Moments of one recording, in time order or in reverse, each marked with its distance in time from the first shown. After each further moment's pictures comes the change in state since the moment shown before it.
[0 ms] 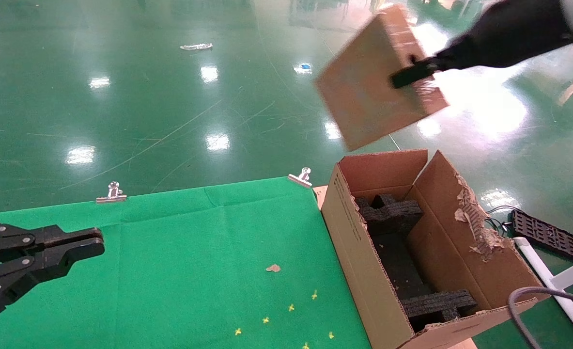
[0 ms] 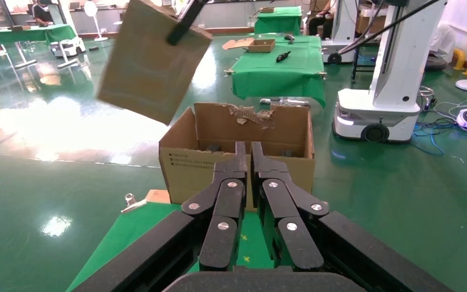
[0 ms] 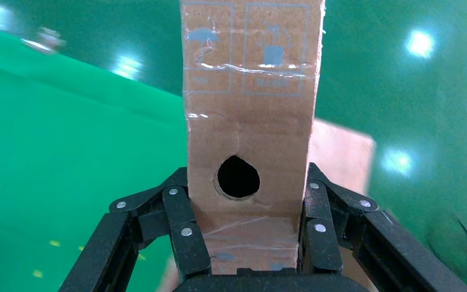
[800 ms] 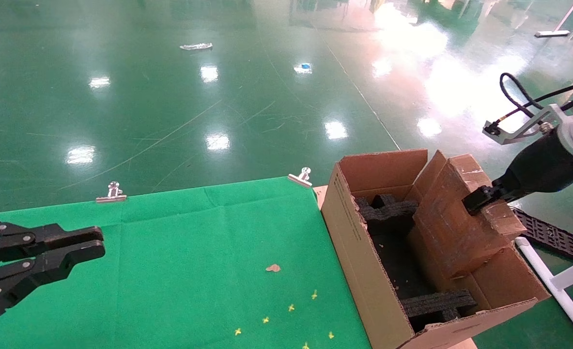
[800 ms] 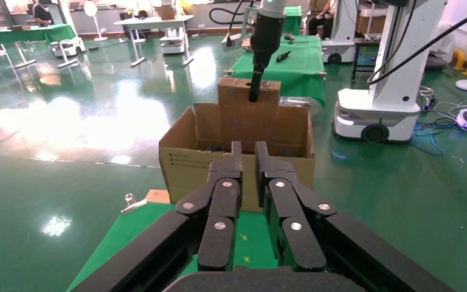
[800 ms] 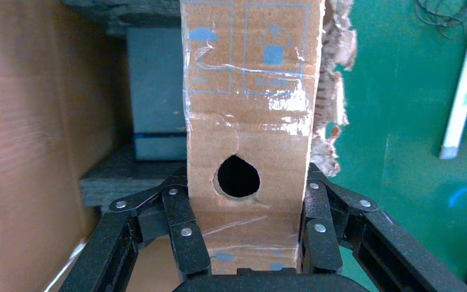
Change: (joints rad) left arm 0.000 -0.001 0.002 0.000 -0.001 -0.001 0.001; right arm -0.192 -0.003 -0.141 -0.290 -0.148 -0.055 0.070
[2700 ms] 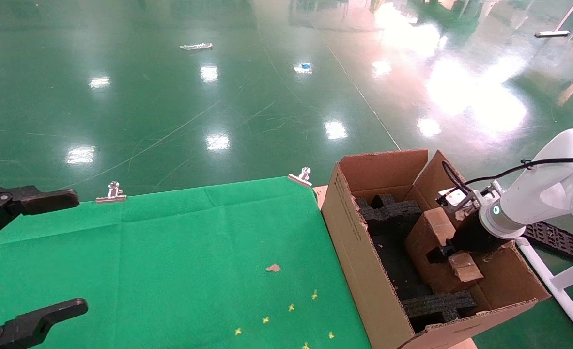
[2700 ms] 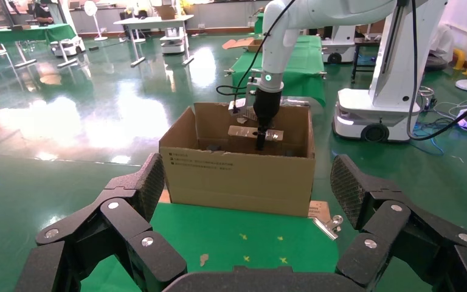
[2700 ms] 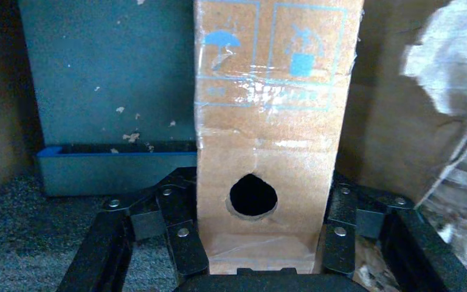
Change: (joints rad) left arm -0.001 -0.001 0.003 0.000 -0.002 -0.001 0.002; right arm -0.511 -0.197 0.064 -0.417 0.139 0.357 -0.235
